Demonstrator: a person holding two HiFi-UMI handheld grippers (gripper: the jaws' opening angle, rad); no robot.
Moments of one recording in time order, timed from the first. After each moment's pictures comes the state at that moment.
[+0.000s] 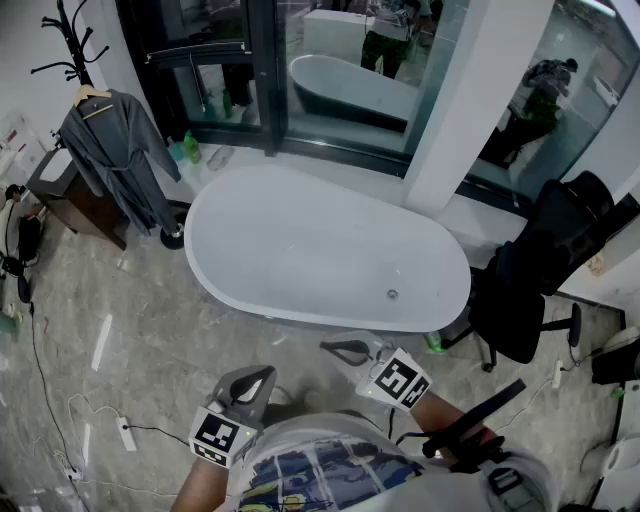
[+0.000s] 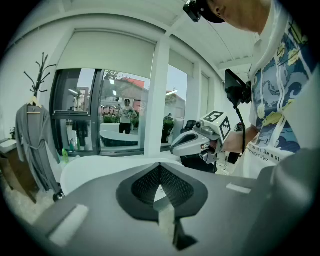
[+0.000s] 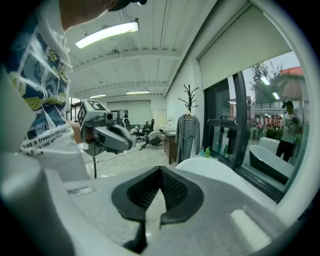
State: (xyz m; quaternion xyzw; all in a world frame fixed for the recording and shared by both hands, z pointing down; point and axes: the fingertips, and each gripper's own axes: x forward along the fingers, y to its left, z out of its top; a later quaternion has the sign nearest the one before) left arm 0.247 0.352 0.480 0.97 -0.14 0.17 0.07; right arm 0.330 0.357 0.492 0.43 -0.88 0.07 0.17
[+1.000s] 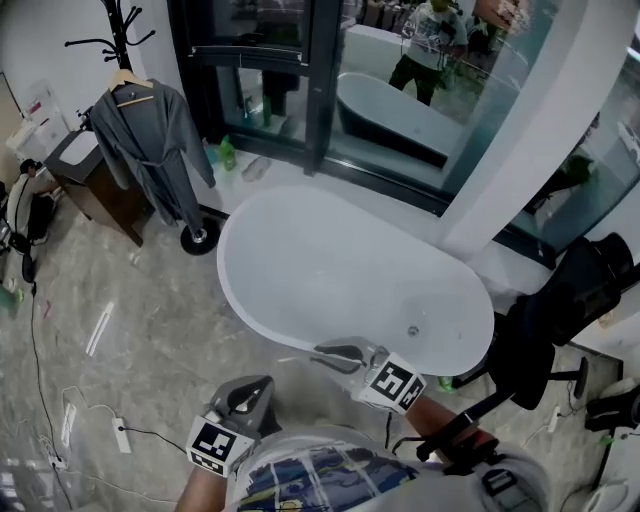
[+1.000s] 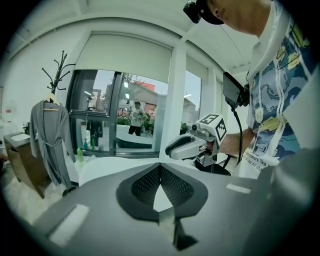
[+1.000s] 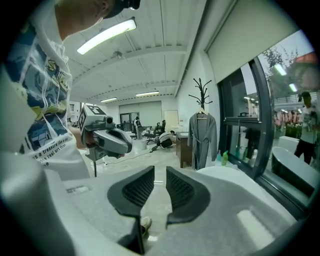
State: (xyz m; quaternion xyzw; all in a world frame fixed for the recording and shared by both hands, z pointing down) left arm 0.192 0.233 0.481 0.97 -0.19 0.14 0.09; right arm 0.270 0.219 0.497 0.35 -0.92 0.08 0.16
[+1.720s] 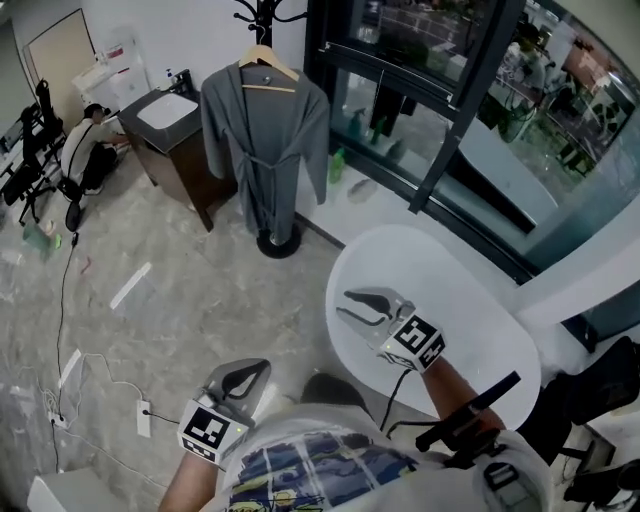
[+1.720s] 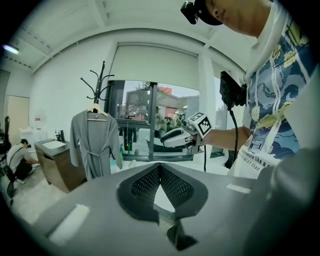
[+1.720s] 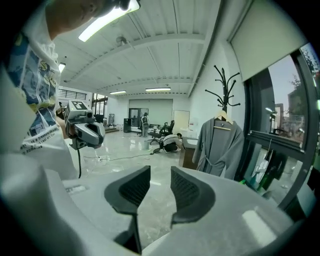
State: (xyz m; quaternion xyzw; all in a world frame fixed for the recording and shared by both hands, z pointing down) left arm -0.040 0.008 0.448 0.94 -0.31 0.13 0.09; right arm 0.097 -0.087 0.458 0.31 -0.93 0.01 0.20
